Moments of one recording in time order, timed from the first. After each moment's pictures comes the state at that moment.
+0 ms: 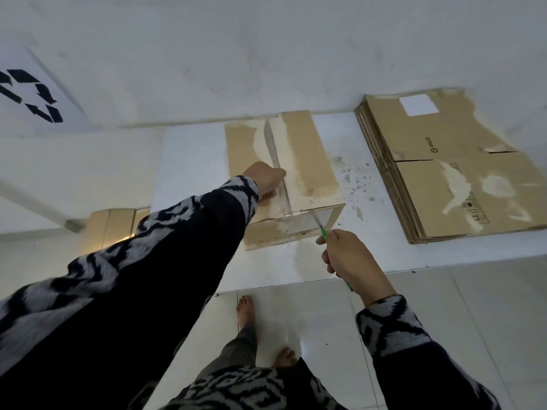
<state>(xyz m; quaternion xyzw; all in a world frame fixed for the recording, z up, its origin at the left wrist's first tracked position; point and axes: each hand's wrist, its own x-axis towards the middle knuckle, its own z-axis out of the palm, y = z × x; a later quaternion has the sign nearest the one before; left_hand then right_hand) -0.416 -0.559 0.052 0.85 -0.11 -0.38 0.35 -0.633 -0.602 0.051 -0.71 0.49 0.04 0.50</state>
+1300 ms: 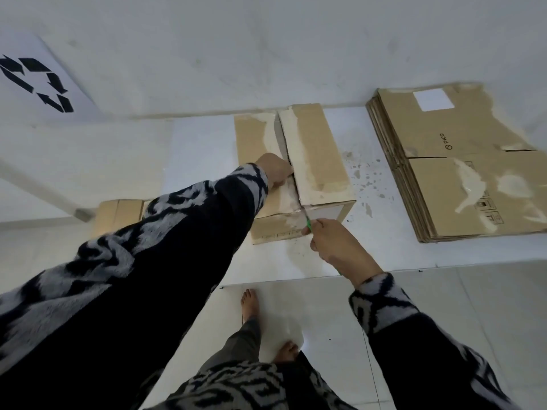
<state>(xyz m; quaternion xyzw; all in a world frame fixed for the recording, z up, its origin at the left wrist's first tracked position) -0.414 -0.564 0.063 0.82 -0.10 -0.39 0.40 -0.596 -0.598 0.031 -0.76 0.39 0.09 0.52</state>
